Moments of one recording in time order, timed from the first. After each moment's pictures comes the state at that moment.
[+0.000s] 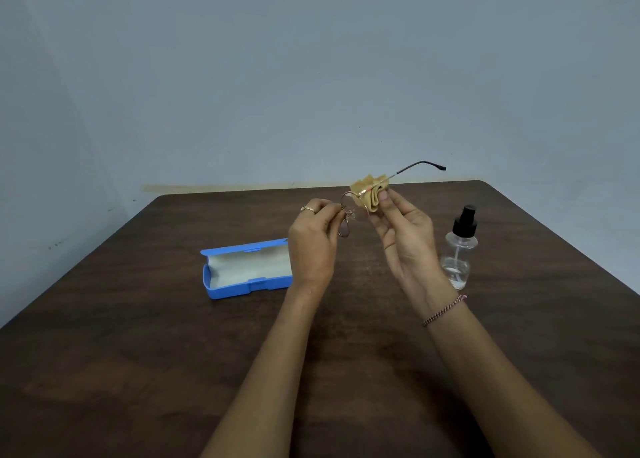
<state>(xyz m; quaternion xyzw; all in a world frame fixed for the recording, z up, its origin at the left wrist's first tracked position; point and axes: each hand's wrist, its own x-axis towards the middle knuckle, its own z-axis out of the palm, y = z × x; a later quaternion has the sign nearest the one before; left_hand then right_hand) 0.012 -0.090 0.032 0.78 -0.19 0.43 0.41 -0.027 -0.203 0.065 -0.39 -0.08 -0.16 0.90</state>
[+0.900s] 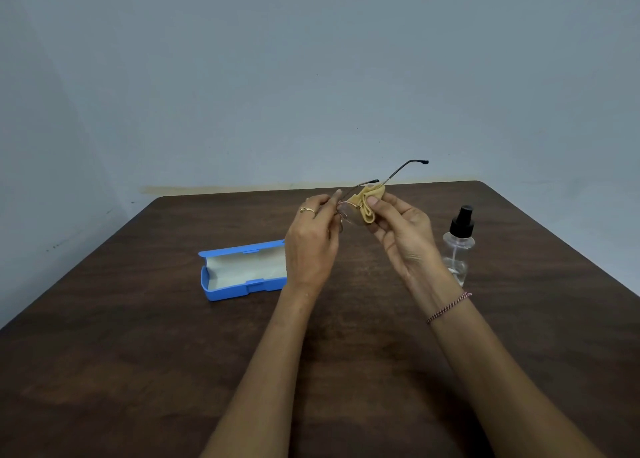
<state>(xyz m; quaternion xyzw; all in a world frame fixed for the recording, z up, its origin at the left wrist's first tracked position) 0.014 -0.087 0.032 0.80 -0.23 0.46 0.31 -0.028 -0.212 0.067 -0.44 -0.06 -0.12 0.89</state>
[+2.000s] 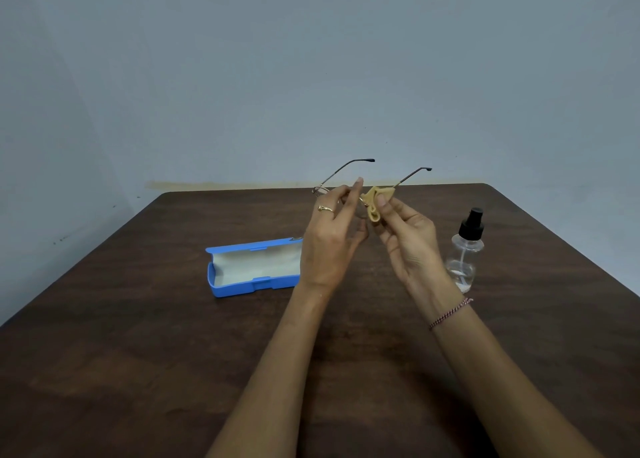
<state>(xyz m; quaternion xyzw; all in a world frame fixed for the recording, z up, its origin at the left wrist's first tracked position) 0.010 -0.093 0.033 0.77 -0.29 0.47 0.31 -0.033 -0.202 0.065 -0.40 -0.06 -0.14 0.91</state>
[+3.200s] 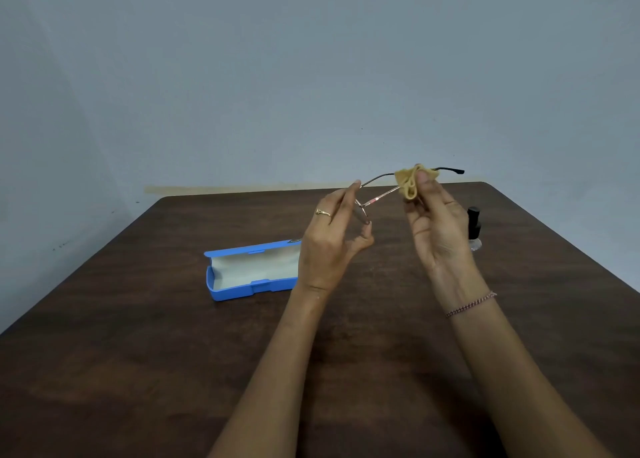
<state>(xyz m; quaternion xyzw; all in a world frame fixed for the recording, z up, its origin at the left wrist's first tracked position) 0.003 -0.093 0.041 0.73 -0.34 0.50 0.32 -0.032 -0.228 0.083 -0.32 -0.06 -0.21 0.92</state>
